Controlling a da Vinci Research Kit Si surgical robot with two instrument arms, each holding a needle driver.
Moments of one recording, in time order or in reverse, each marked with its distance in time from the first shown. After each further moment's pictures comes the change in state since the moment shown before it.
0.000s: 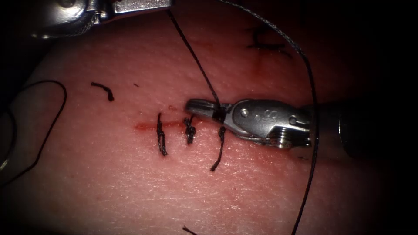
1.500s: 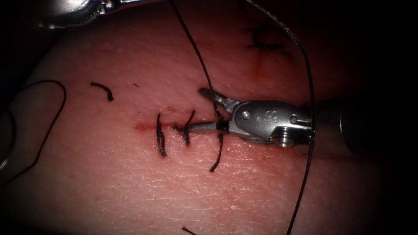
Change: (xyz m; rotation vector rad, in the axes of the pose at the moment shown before) right arm -0.002 0.000 0.001 -0.071 -0.021 -0.071; left arm 0.000 -0.001 0.001 0.013 0.009 -0.011
